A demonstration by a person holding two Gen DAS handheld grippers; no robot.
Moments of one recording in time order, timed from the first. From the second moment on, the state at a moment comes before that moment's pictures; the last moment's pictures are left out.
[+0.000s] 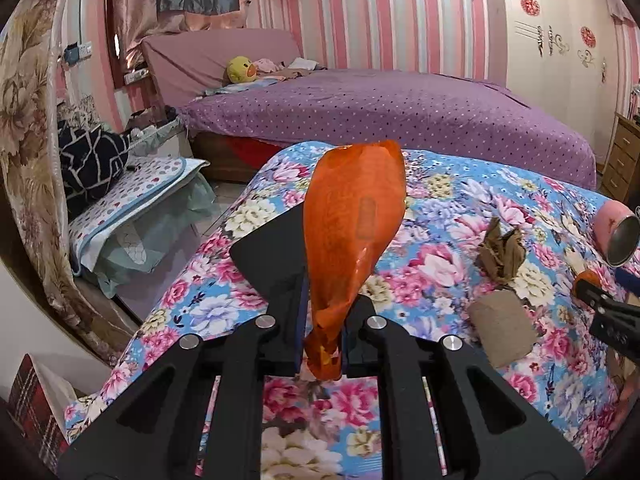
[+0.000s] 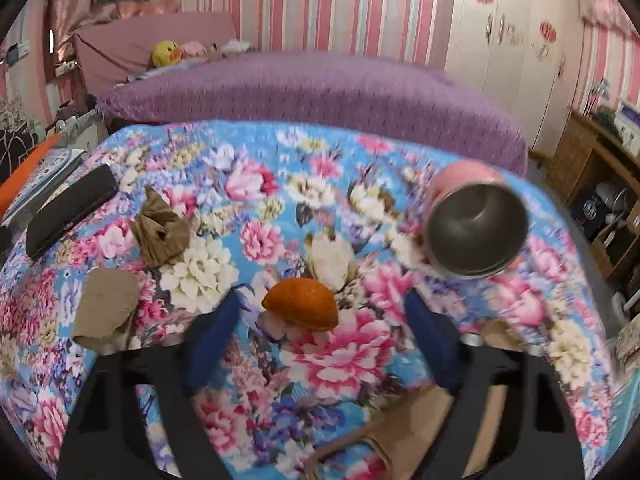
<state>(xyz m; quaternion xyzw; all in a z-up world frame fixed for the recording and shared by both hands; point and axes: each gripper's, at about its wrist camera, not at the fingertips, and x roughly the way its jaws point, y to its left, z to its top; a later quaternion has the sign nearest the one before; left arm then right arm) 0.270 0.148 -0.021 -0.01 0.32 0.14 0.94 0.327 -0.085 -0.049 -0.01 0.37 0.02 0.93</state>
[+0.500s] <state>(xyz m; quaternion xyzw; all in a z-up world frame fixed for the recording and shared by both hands) 0.260 0.124 -0.007 -0.01 0.31 0.12 0.94 0.302 -0.104 -0.030 -0.01 0.33 0.05 0.94</state>
